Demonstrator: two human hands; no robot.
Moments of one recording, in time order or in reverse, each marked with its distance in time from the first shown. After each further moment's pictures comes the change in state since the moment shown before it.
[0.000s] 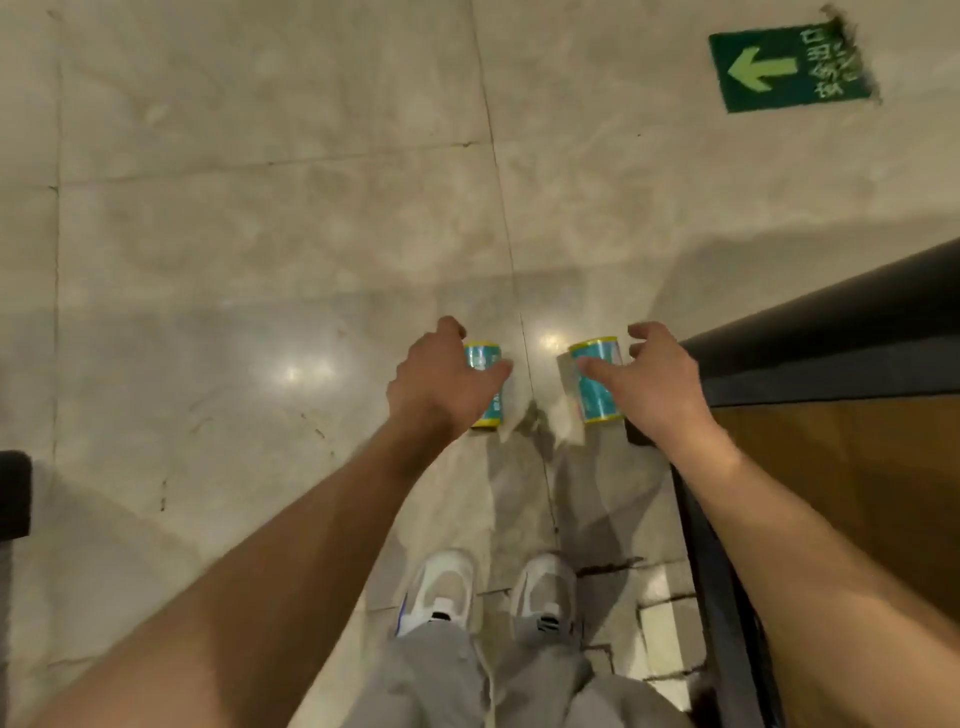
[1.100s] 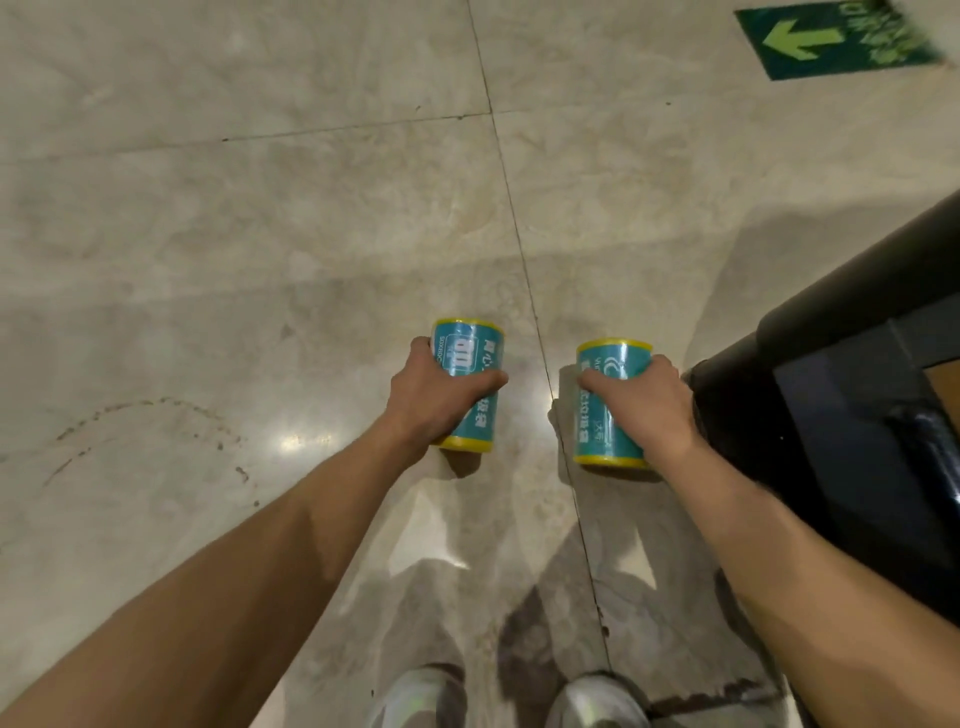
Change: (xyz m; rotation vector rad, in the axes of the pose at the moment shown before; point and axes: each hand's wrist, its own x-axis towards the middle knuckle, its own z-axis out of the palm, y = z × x) left_hand 0.134 -0.102 0.154 -0.511 0.009 -0.041; right_hand 0.149 0.136 0.148 0.122 0.150 0.072
